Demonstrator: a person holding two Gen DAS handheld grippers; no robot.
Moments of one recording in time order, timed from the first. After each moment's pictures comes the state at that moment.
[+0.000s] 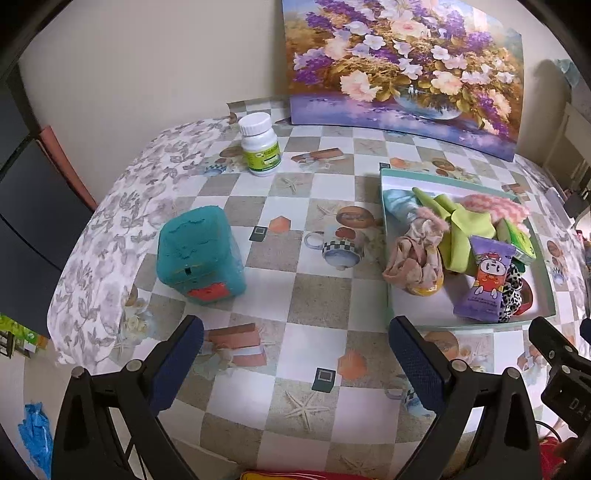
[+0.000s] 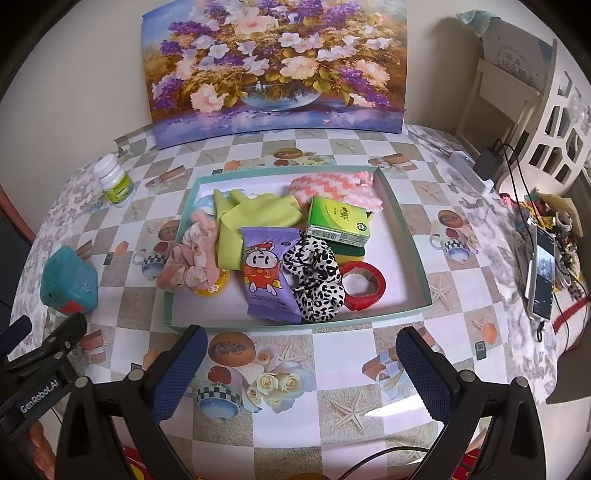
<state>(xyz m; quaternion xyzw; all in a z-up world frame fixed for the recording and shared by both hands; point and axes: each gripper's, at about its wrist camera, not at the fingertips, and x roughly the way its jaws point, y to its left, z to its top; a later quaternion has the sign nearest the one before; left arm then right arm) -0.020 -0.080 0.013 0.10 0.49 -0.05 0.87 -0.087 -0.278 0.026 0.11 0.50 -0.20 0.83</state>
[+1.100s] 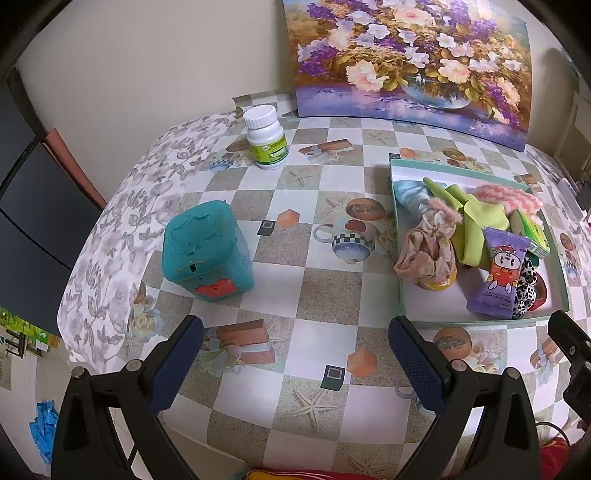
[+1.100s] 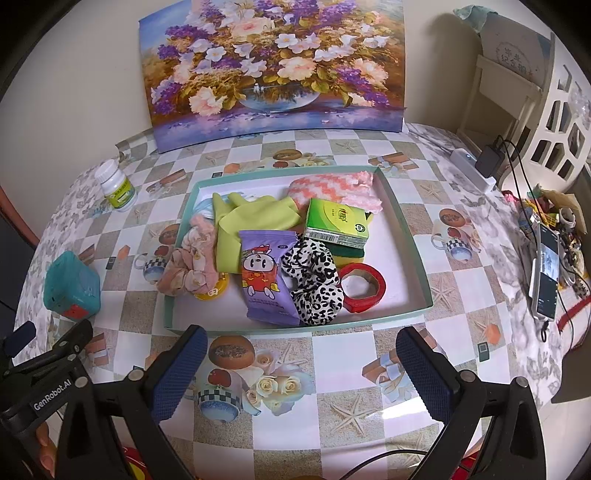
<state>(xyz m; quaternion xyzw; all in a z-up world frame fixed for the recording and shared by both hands) -0.018 -0.082 0.008 0.12 0.49 -0.03 0.86 -0.088 -0.283 0.026 0.12 0.50 -0.20 0.84</state>
